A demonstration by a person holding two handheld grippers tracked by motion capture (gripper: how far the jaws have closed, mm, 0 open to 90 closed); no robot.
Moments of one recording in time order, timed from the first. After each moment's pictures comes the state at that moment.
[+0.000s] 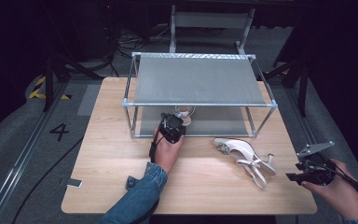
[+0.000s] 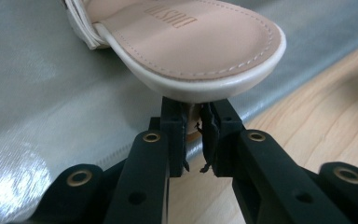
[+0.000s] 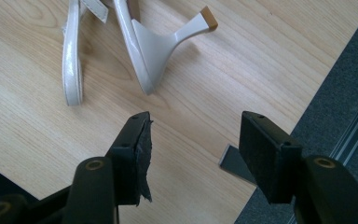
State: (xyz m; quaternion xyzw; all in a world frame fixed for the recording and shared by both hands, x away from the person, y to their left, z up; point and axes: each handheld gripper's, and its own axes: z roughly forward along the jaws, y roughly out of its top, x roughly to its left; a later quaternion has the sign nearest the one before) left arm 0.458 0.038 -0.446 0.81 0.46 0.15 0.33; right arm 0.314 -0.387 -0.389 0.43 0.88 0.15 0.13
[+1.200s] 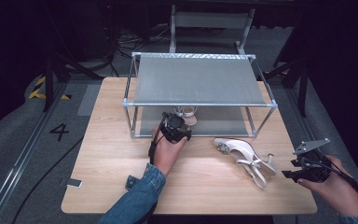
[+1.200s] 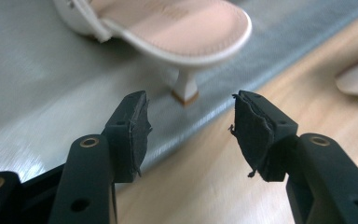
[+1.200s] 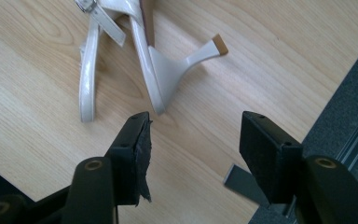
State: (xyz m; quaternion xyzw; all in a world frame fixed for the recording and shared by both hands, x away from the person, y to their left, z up) left arm 0.442 0.042 -0.429 0.83 0.44 0.13 0.31; right arm 0.323 -0.372 -0.383 0.41 0.89 0.16 0.13
